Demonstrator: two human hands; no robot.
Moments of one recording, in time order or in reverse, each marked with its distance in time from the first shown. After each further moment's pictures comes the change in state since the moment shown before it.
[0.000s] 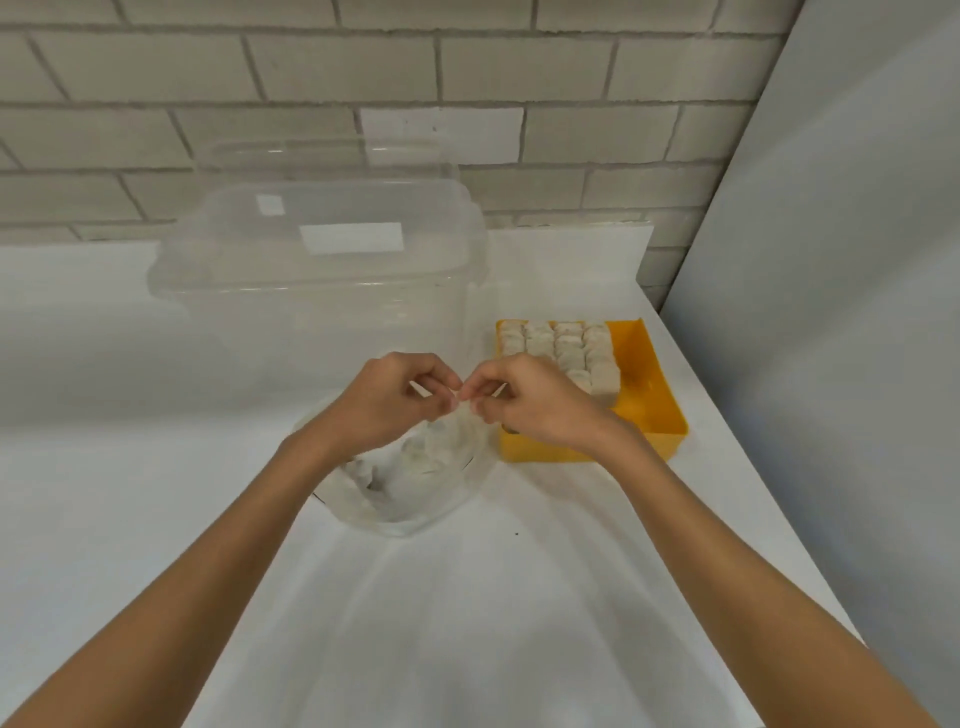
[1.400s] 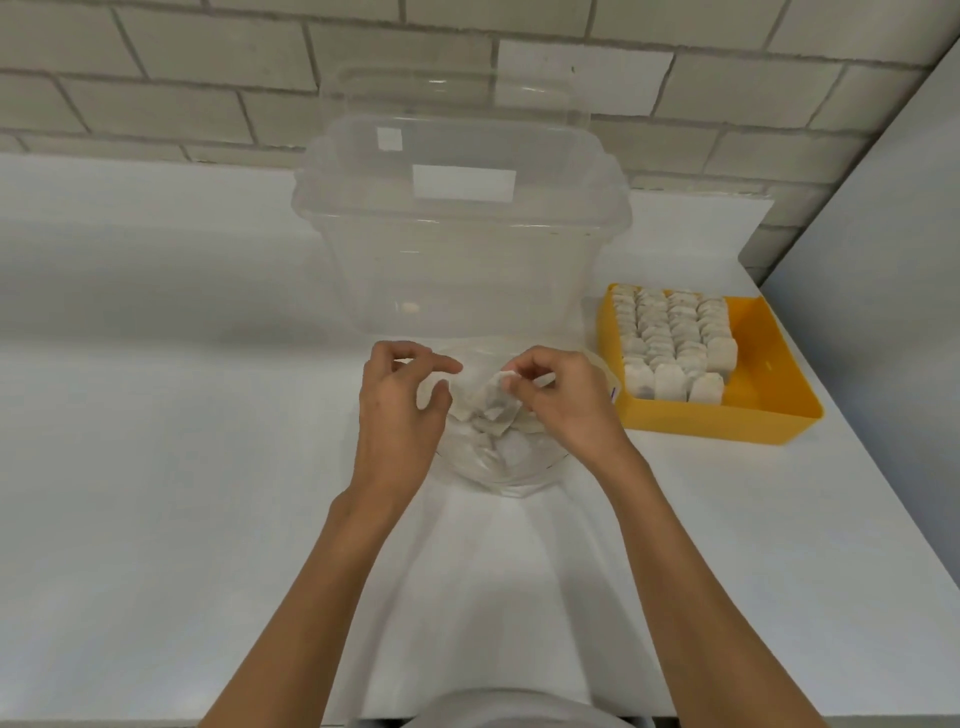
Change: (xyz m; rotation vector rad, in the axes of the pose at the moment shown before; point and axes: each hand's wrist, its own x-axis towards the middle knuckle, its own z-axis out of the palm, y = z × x) left_hand -0.087 -0.088 -0.006 -0.012 0.645 -0.048; right_hand 0.020 -0.042 0.113 0.151 0.339 0.164
